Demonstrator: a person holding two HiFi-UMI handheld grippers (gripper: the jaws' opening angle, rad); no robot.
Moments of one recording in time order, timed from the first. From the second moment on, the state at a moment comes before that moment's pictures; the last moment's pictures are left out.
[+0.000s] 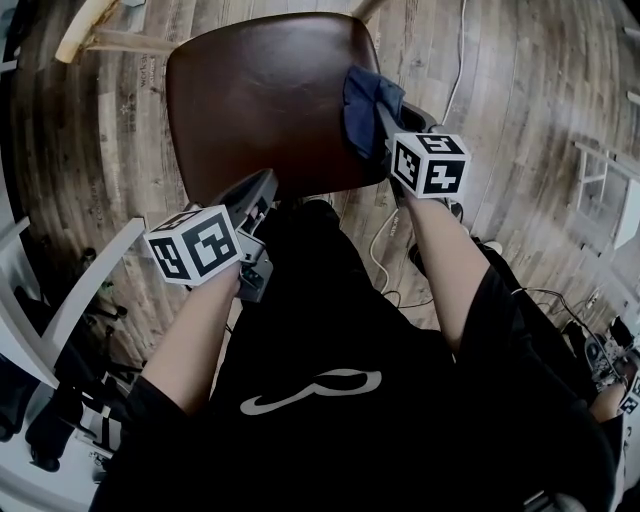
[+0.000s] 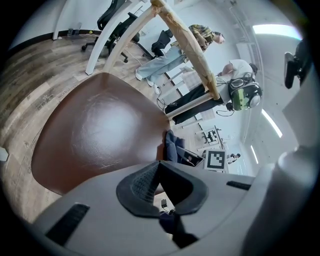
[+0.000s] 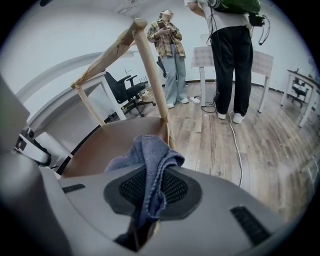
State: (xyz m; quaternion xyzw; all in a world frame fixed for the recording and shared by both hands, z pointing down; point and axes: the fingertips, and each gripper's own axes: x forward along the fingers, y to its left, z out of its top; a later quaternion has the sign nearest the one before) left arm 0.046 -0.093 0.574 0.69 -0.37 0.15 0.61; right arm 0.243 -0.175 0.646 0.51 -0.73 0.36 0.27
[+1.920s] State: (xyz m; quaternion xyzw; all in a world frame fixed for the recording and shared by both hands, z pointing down) left arm -0.178 0.003 0.591 0.63 -0.43 0.09 0.64; right arm -0.096 -0.104 0.582 0.37 -0.82 0.38 0.19
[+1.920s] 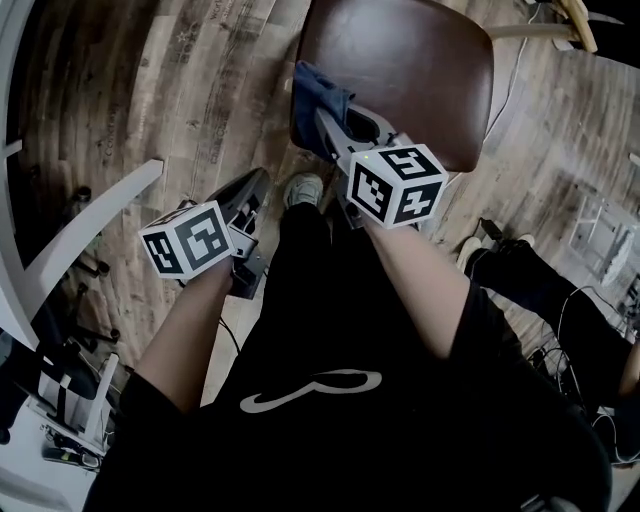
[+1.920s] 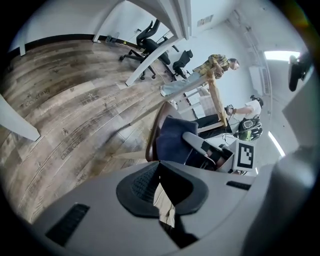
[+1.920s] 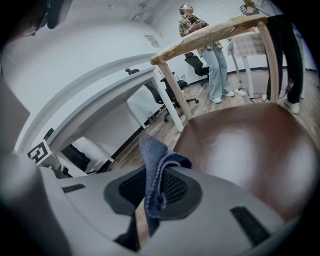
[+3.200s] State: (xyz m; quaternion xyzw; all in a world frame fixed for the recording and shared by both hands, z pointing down) left arm -0.150 -0.001 0.606 0.64 -0.41 0.12 0.64; right arm -0.027 -0.110 0.638 0.43 -0.80 0.32 0.29
